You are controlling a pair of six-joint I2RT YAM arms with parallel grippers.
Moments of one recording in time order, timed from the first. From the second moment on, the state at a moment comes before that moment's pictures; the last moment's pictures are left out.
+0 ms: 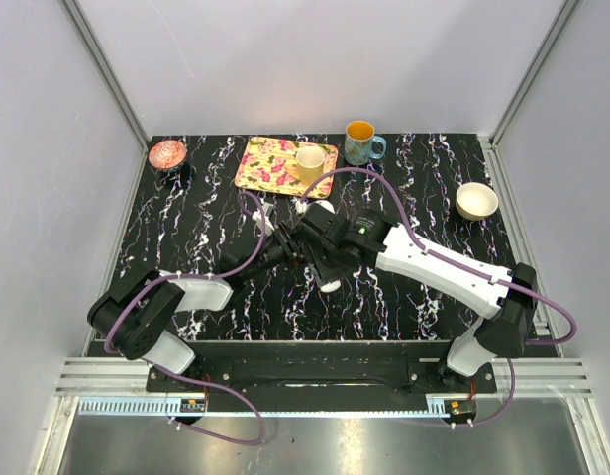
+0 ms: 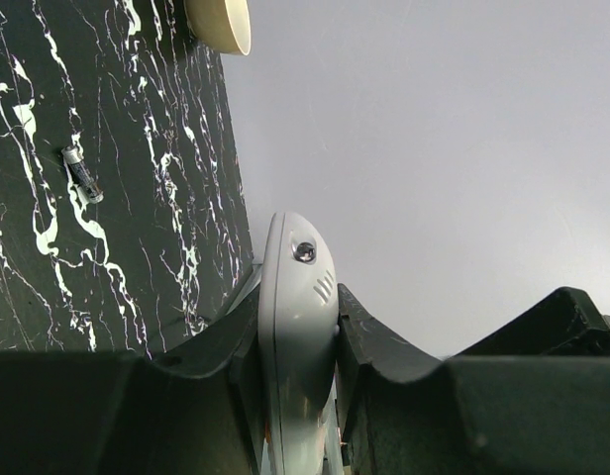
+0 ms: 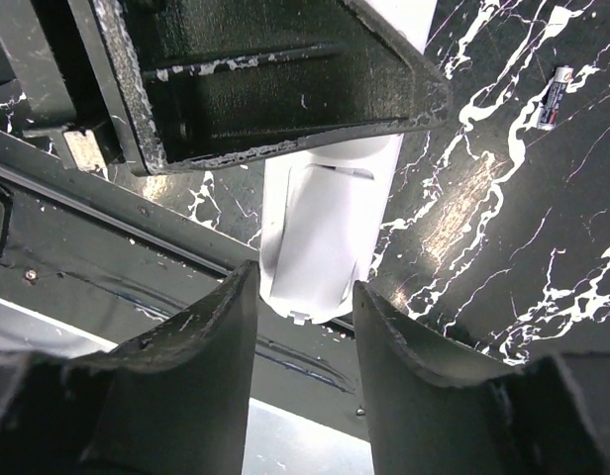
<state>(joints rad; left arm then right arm) -0.65 1.51 0.46 1.04 0.38 -1.41 1.05 1.59 1.58 -1.12 0.20 0.55</state>
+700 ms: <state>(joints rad) -0.65 1.51 0.45 1.05 0.38 -1.42 1.05 1.59 1.58 -1.13 0.20 0.55</state>
